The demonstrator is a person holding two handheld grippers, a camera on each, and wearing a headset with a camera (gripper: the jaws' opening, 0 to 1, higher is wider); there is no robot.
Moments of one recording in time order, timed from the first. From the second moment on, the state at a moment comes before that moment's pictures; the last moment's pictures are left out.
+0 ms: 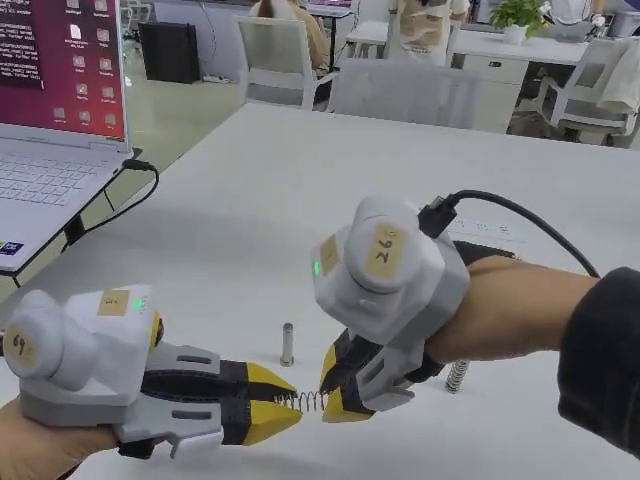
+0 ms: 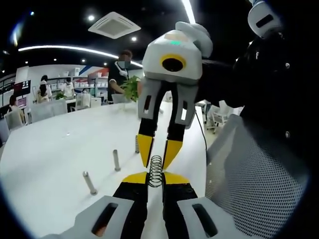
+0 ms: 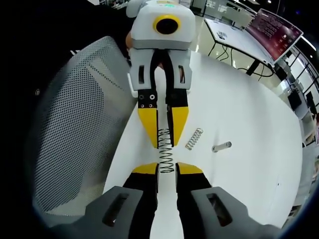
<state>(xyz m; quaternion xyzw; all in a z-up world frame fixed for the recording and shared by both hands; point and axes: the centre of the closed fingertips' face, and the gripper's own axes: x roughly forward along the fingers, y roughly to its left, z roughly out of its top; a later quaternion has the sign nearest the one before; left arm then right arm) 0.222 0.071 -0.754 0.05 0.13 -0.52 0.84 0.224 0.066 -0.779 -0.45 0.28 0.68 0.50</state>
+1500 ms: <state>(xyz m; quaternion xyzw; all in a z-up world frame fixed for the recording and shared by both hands) 0.218 0.066 -0.758 0.07 0.14 -0.53 0.83 0.207 0.085 -0.749 -0.42 0.26 0.70 0.51</state>
